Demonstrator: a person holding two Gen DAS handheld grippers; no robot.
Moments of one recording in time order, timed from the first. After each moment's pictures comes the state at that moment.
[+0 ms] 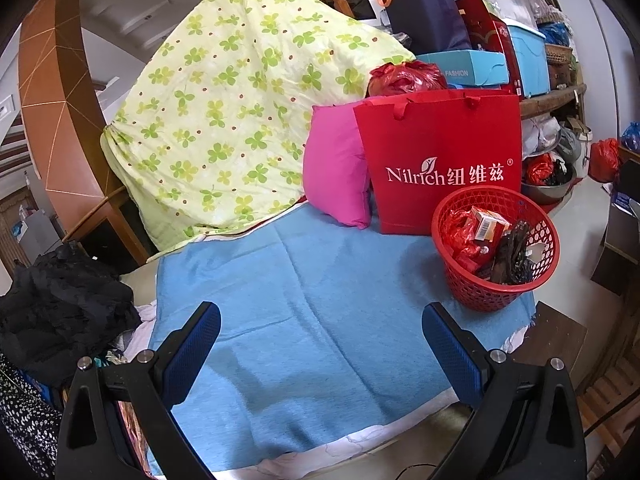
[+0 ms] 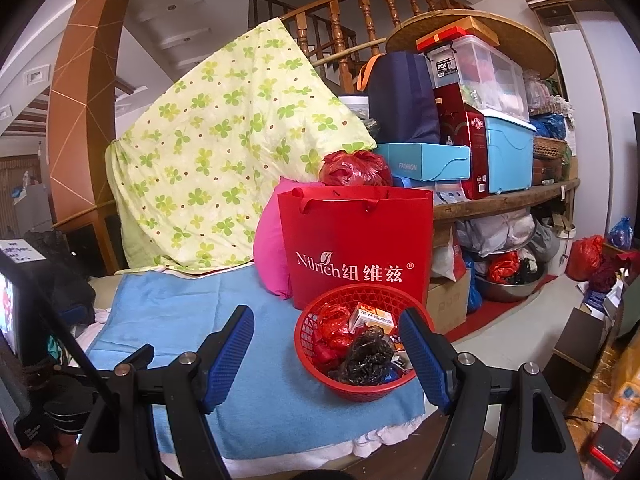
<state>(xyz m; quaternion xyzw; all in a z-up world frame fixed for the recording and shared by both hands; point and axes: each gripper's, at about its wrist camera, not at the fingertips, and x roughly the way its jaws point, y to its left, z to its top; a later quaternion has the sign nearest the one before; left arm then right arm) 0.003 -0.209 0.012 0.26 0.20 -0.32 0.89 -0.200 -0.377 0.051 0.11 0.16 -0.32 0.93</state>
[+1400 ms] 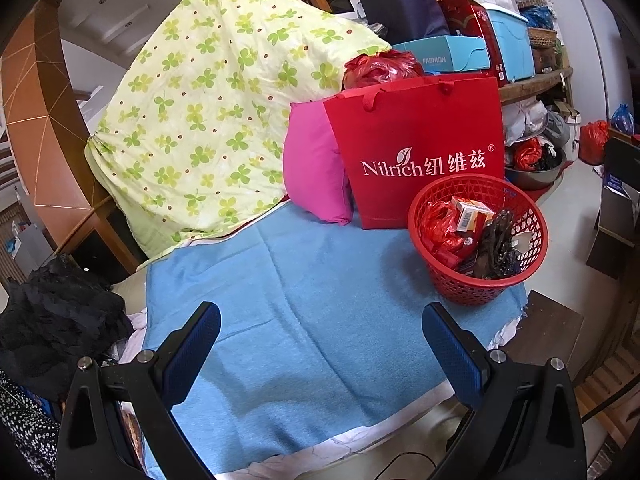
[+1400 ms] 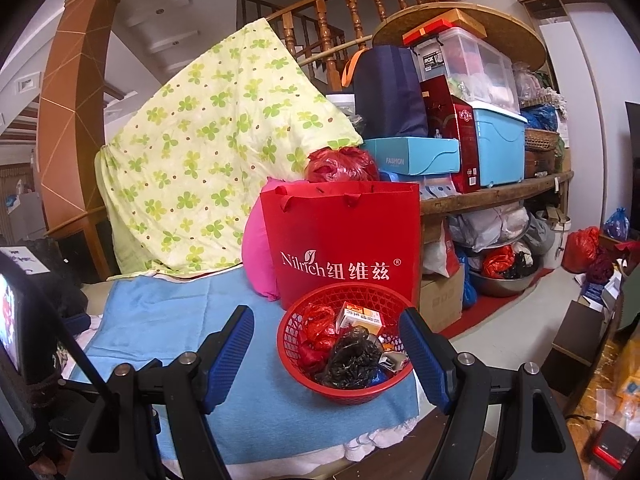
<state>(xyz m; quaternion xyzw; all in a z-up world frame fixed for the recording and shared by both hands) -0.021 -0.246 0.001 0.28 0.20 -0.32 0.88 -0.205 -0.397 0.038 0.13 0.15 -0.33 0.92</state>
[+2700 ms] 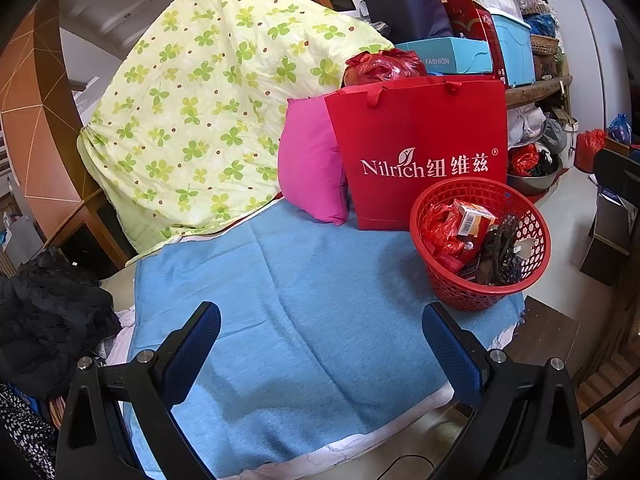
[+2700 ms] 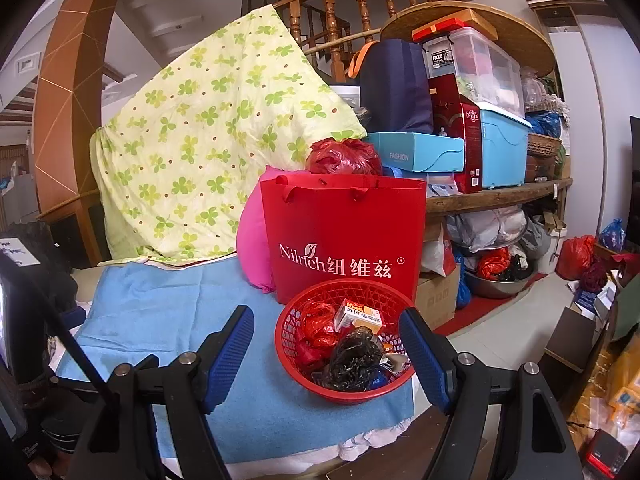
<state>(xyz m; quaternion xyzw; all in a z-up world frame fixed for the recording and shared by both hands) -0.005 -0.257 -0.006 0.27 0.22 -0.33 0.88 -0.178 -0.402 0.037 0.11 0.18 -0.34 0.92</state>
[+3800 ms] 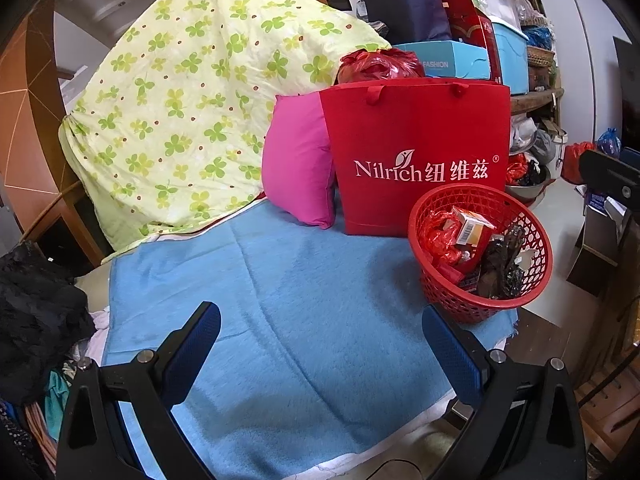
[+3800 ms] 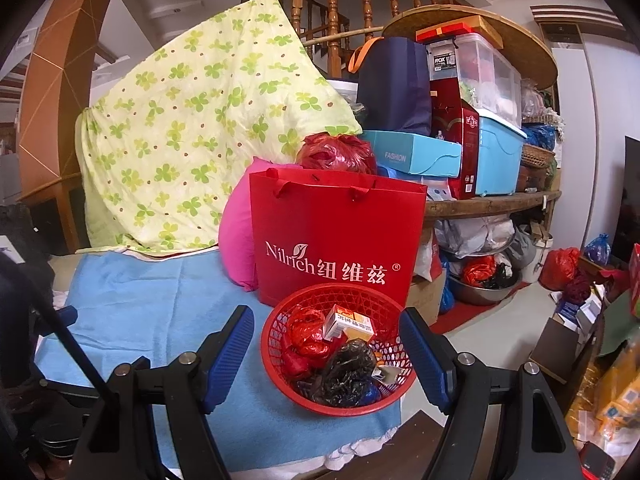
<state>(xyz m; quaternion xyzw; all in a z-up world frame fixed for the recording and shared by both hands) 0.031 -0.272 -0.019 0.24 0.23 -0.36 0.87 -0.134 -0.410 0.028 0.07 0.20 -0.37 0.90</state>
